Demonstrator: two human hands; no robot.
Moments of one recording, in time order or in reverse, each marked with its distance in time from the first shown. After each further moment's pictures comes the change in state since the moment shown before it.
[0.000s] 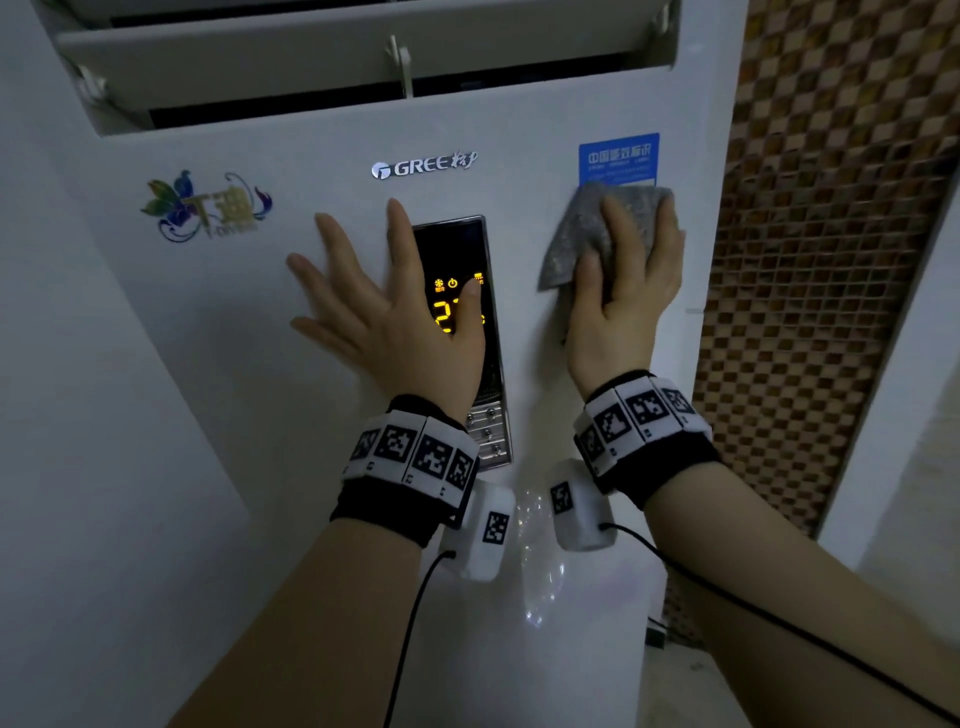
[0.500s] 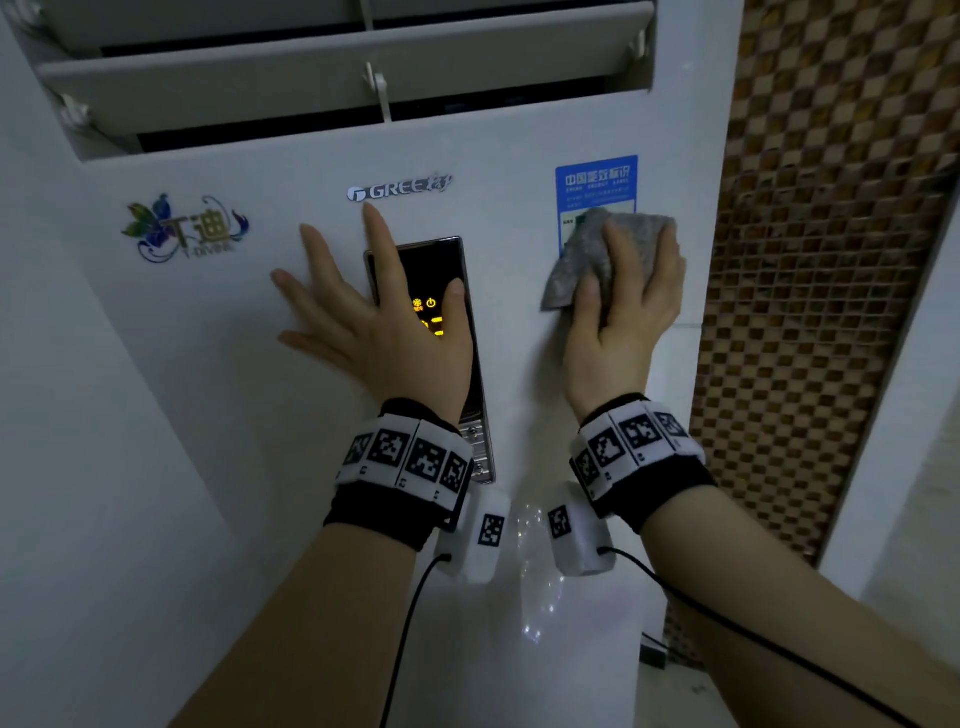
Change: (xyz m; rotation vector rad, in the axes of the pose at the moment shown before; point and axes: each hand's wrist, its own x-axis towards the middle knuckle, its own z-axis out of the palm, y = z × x) left_hand 0.005 0.018 0.009 0.019 0.069 -0.044; right_hand 0.003 0.011 -0.008 -0.016 0.022 0.024
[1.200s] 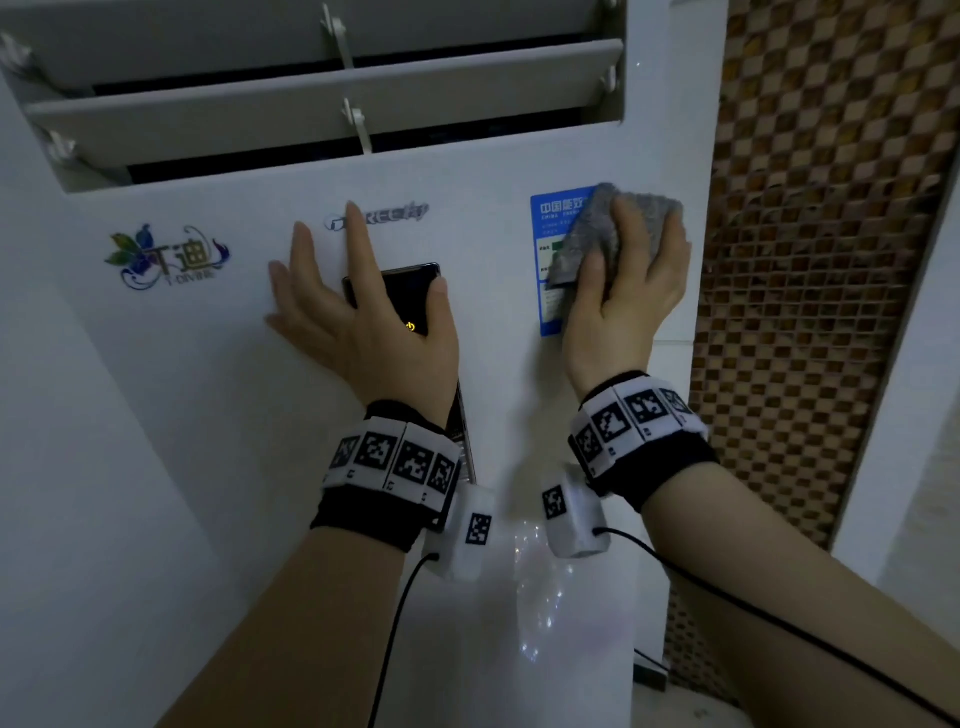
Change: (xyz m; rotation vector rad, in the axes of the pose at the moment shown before) left_hand 0.013 0.015 0.000 -0.048 0.131 0.069; right_hand 0.038 -0.006 -0.007 -0.020 0.039 0.017
